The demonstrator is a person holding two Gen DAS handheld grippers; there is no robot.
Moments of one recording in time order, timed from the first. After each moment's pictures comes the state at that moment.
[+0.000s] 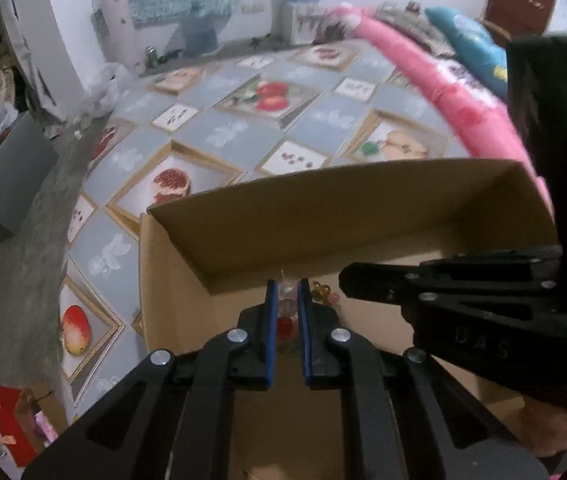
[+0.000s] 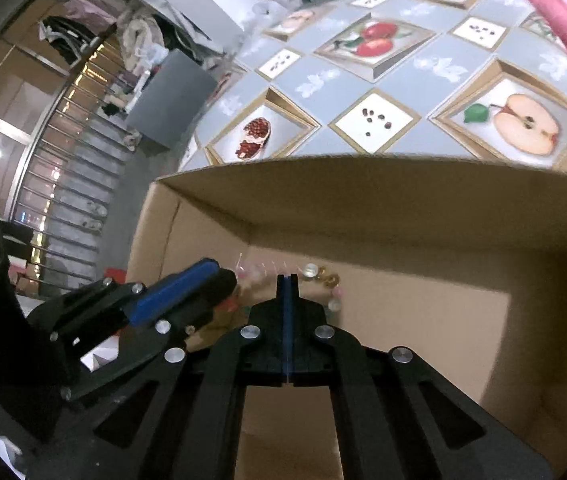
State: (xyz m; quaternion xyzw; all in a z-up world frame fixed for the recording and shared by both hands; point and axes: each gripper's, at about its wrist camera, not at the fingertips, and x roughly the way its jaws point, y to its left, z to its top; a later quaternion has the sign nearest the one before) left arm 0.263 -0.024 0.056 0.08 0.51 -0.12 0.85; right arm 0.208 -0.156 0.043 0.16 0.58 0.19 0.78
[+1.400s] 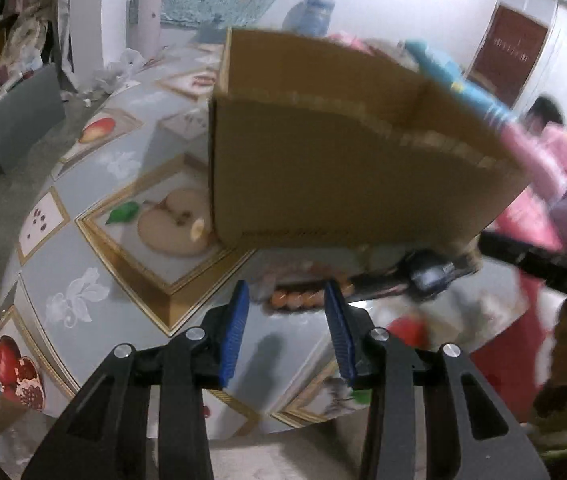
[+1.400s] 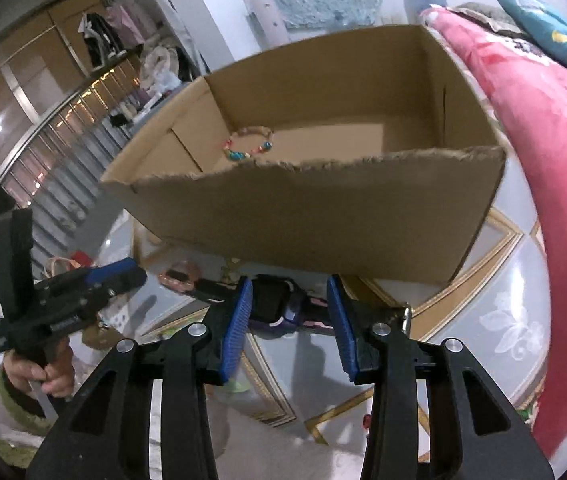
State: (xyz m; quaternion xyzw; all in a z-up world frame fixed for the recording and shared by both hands) left arm 0.029 0.038 -0.005 -0.02 0.45 -0.15 0.88; right arm -0.023 -0.215 0.027 0.10 0.45 0.16 0.88
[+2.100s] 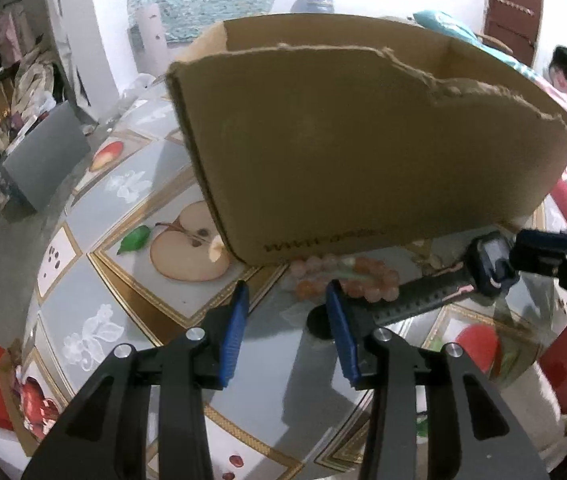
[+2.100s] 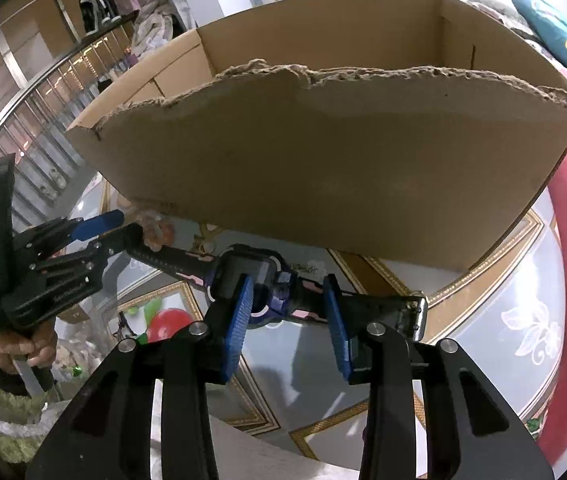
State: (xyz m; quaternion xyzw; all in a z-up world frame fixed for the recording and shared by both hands) left arm 0.050 0.022 -0.024 0.06 0.44 -0.09 0.89; right arm -0.022 -0.201 -0.003 0.04 0.48 0.15 0.87
